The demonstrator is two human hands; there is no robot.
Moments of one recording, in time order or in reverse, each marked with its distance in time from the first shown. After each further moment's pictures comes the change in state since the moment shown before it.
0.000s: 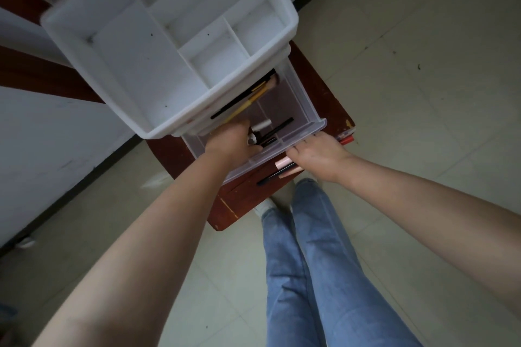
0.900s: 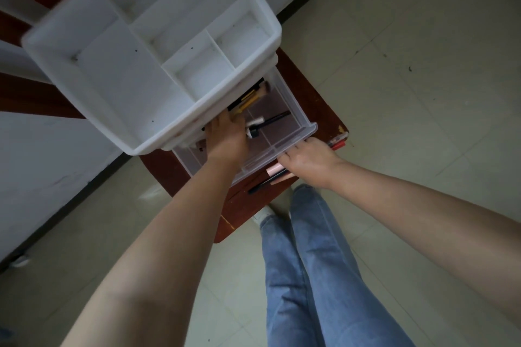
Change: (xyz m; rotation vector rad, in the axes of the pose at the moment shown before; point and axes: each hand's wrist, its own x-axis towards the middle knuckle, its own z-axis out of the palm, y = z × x) left_hand 0.015 0.017 0.002 0.131 0.275 -0.072; right_hand 0.001 0.001 -0.004 0.022 0.036 0.011
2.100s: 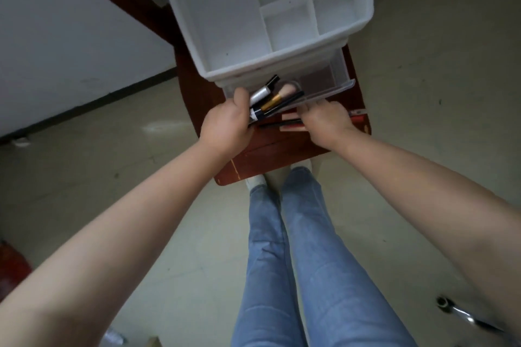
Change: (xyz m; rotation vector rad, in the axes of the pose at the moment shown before) left_hand -0.094 -0.045 -0.039 -0.246 0.113 -0.012; right_hand 0.023 -0.010 -0.052 0.020 -0.025 0.099
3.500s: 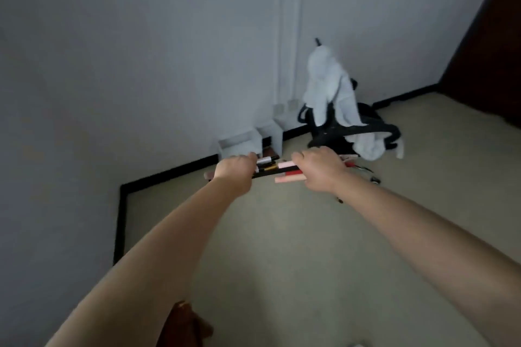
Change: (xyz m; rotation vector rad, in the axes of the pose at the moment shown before) left_hand -0.266 0.412 -0.108 0.781 0.037 1.522; right_hand -0.559 -0.124 -0.058 0.229 0.462 1.550
